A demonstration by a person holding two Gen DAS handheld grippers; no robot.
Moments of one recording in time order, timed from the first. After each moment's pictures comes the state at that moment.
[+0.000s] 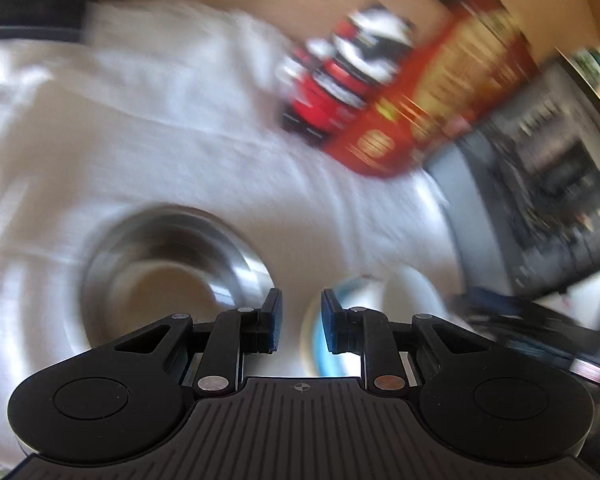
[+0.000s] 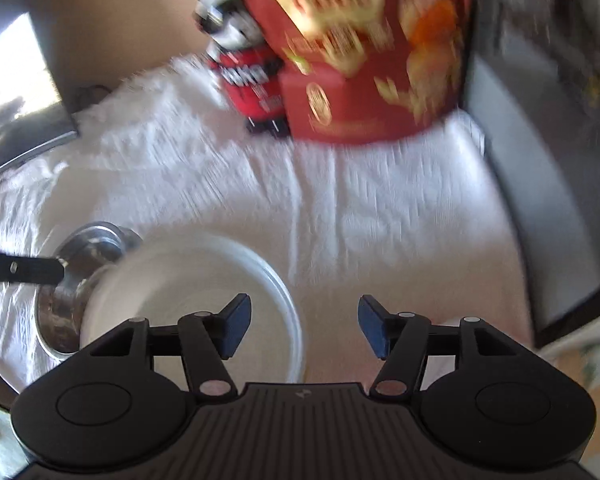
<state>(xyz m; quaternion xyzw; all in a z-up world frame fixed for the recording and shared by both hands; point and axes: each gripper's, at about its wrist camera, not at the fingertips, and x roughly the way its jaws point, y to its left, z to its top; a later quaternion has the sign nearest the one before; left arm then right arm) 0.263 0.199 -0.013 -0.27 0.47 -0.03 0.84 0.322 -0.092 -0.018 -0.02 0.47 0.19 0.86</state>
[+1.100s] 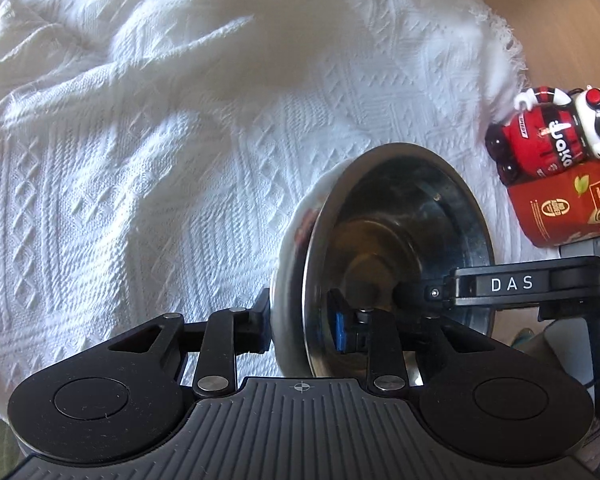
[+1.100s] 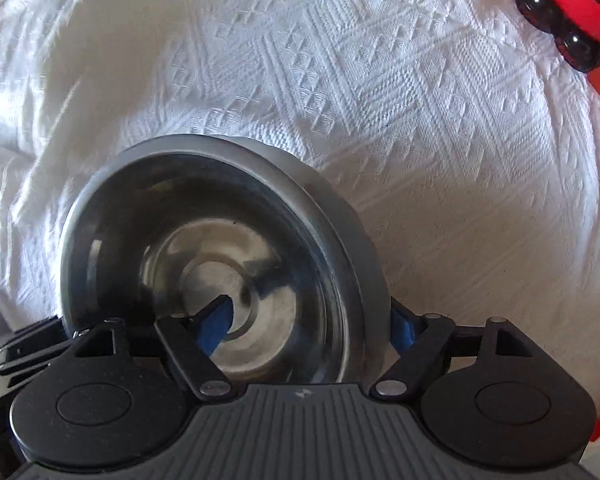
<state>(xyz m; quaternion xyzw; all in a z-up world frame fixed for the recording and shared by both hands) 0.232 0.277 -0.145 -0.41 0.51 0.13 0.75 0.401 0.174 -0.140 -0.16 0.72 0.25 0.63</state>
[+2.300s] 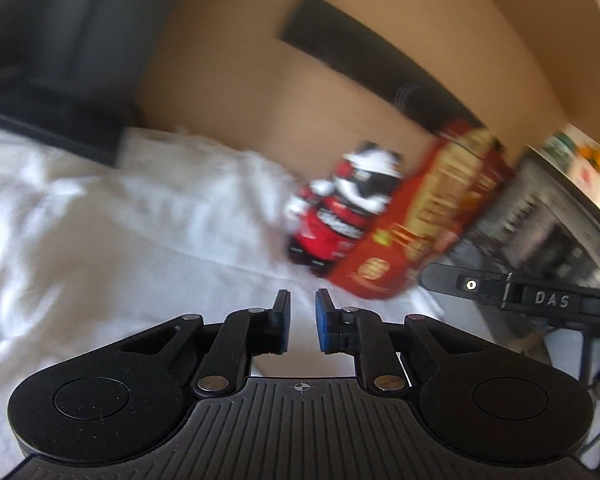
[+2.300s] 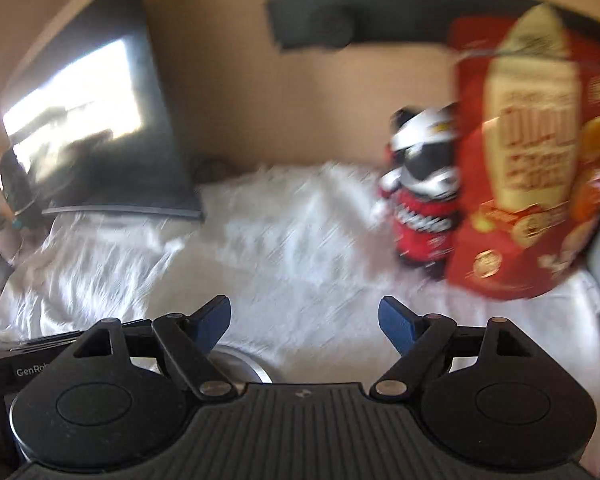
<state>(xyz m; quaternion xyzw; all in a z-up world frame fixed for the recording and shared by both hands) 0.250 0.205 0.011 -0.26 0.30 -0.03 0.92 0.347 0.014 0.068 0.00 0.38 0.29 0.88</state>
